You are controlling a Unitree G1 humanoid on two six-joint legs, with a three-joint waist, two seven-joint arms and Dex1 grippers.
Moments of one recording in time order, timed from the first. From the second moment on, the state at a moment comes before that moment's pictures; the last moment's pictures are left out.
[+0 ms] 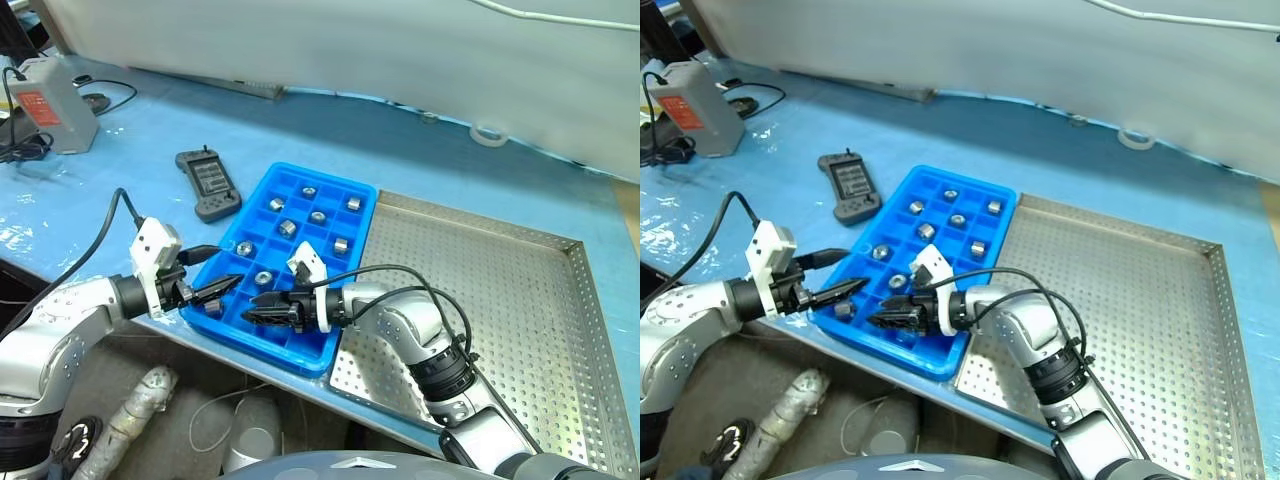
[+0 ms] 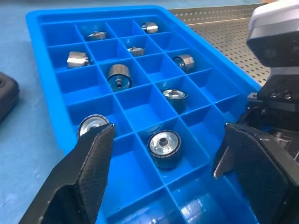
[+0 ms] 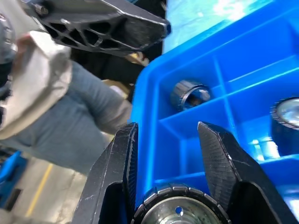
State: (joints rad) left arm -0.05 0.74 0.22 -0.39 -0.61 0.66 -0.86; right arm -0.40 -0.09 0.39 -0.08 0.47 0.88 0.74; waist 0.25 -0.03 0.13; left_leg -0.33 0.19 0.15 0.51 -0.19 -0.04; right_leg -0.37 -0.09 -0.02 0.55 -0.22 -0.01
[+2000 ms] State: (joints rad) left arm -0.71 0.34 -0.12 0.30 -0.27 -0.06 -1.06; right arm -0.58 -0.08 -0.18 -0.19 0.93 0.98 0.37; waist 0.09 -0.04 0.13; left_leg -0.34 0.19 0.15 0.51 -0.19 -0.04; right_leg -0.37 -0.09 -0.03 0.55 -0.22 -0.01
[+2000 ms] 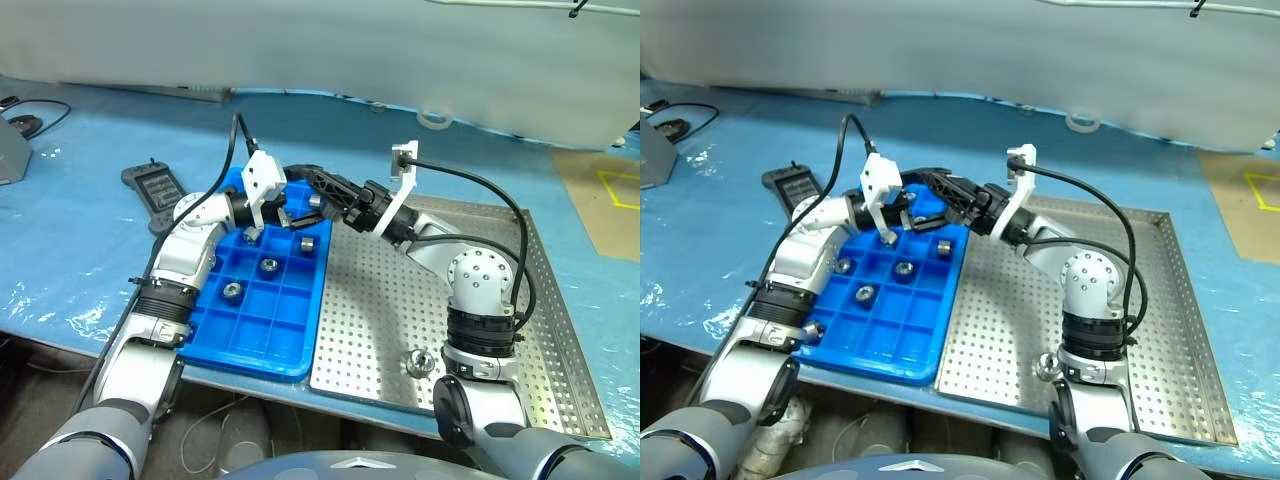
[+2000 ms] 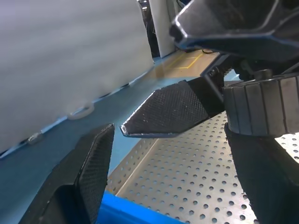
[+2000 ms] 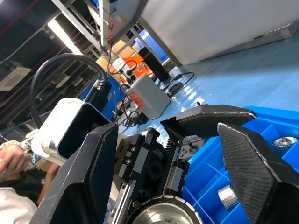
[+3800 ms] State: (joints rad) left arm -0.79 0.41 -0.12 0.50 -0.08 -0.59 -1.01; right arm -0.66 -0.09 -0.21 -0.06 1.07 0.96 0.31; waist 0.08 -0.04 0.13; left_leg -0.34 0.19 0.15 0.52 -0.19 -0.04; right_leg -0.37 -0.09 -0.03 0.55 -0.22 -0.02
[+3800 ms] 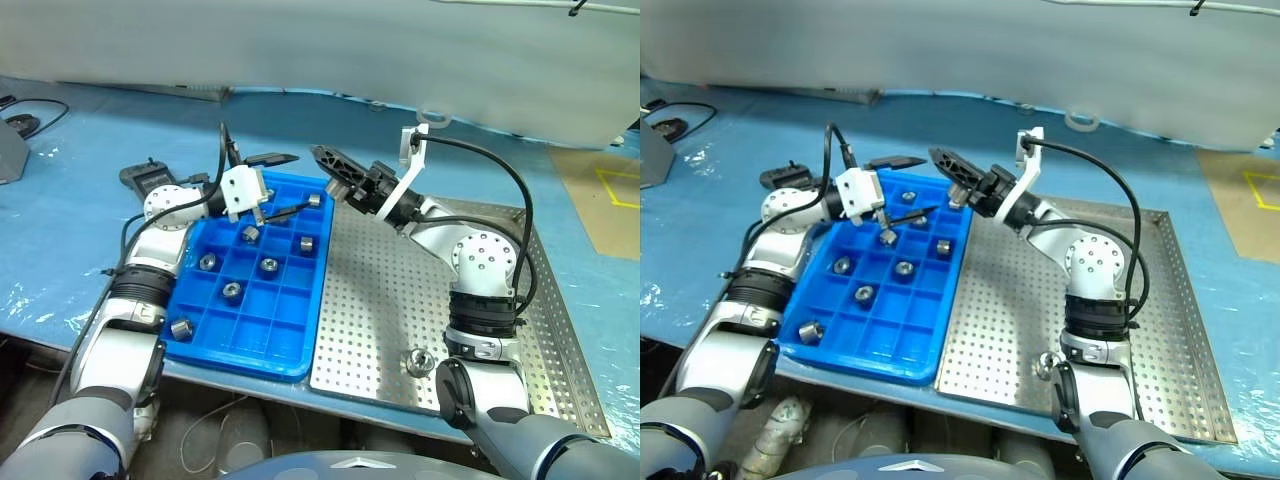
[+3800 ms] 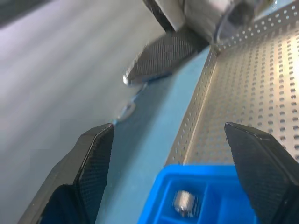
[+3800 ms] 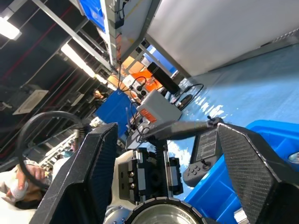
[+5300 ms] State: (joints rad) left arm -0.82 0.39 -0.16 0.48 -0.15 -0.45 -1.05; right arm -0.69 -0.09 -0.18 -0.01 0.98 0.89 0.27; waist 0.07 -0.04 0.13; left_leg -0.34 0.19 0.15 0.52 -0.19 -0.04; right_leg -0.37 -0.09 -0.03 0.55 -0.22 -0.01
